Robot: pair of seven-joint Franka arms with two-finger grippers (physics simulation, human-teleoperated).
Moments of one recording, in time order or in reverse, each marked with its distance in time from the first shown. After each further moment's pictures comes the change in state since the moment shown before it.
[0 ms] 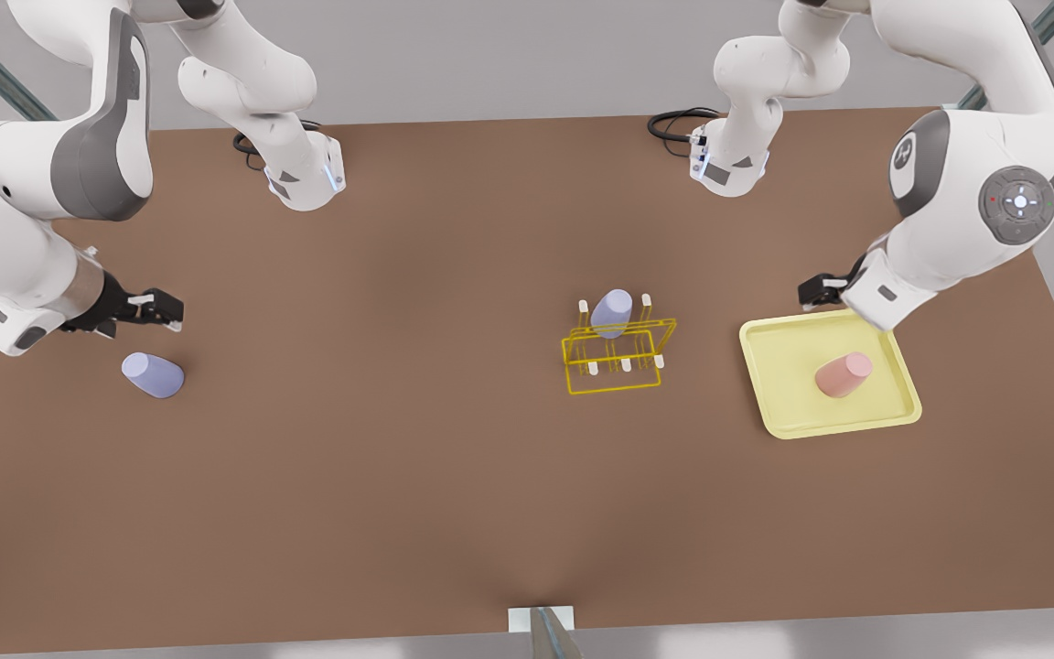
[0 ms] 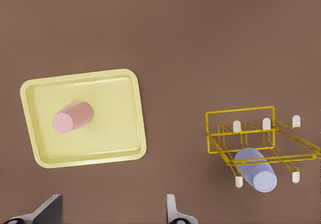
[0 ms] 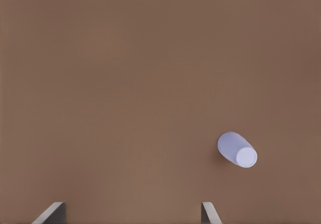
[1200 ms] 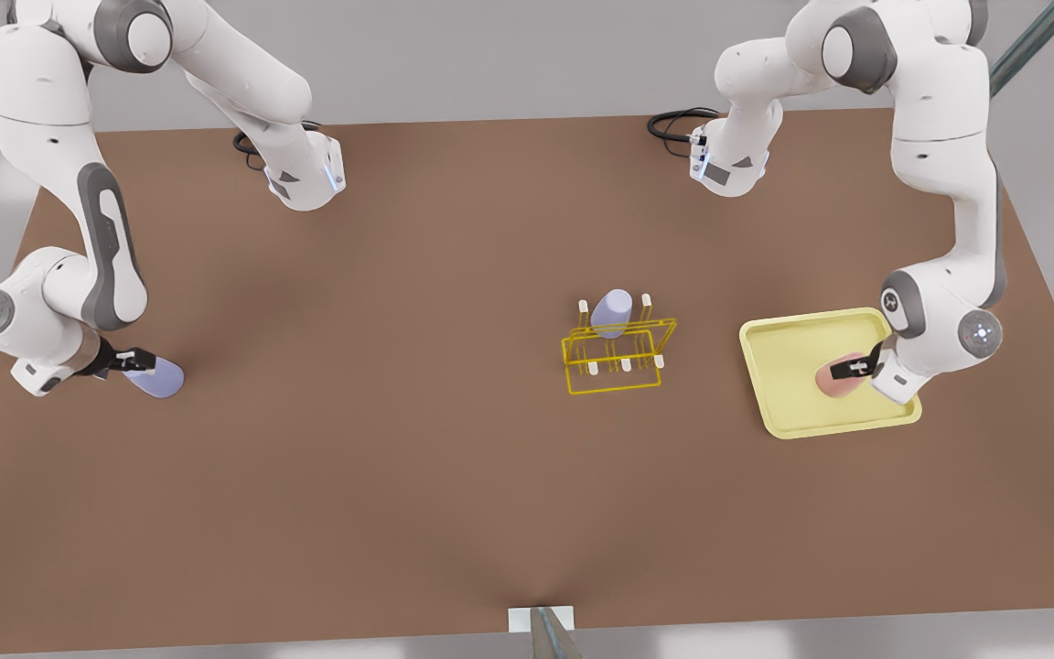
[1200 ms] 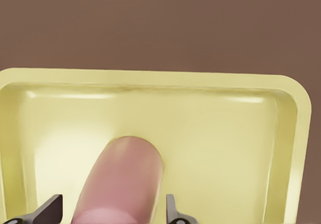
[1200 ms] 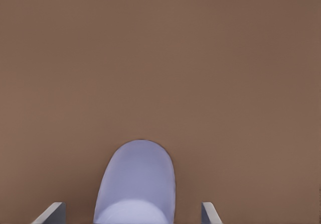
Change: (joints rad) left arm 0.195 0.287 0.182 -0.542 -0.045 0.820 0.255; right arm -0.441 0.203 -0.001 -0.628 -0.072 0.883 -0.373
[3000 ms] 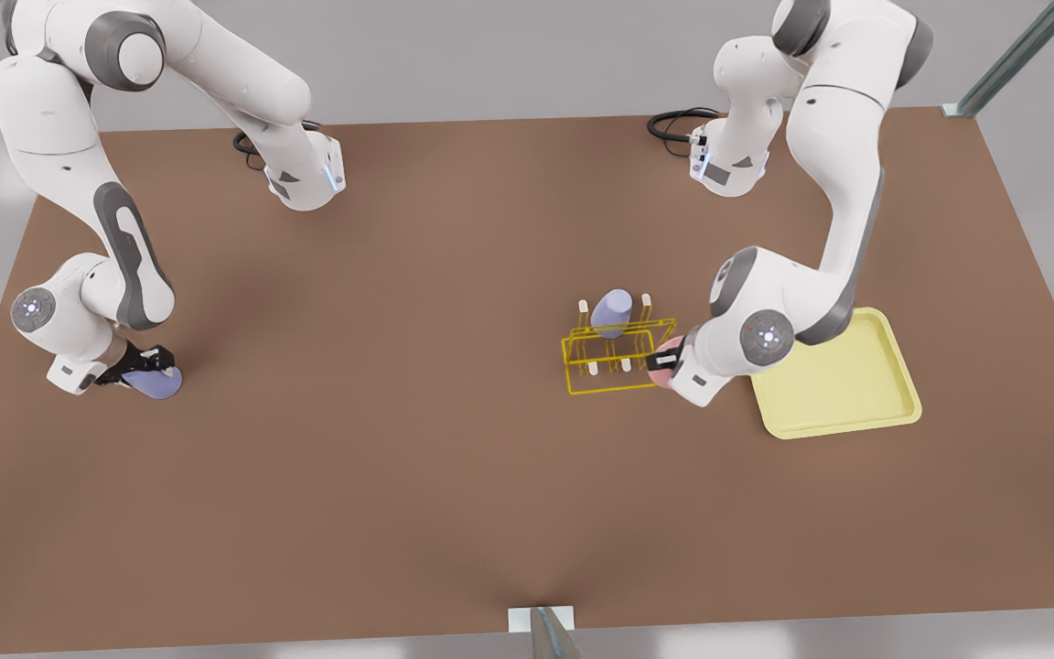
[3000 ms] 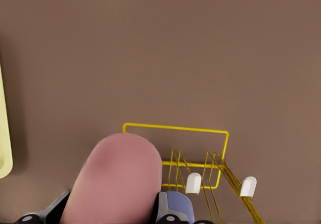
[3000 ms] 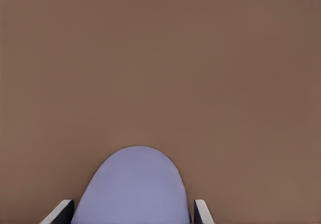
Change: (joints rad) left arm -0.186 0.009 -0.480 0.349 0.000 -0.426 -0.717; right arm -0.031 0.087 0.008 -0.095 -0.001 0.240 -0.197
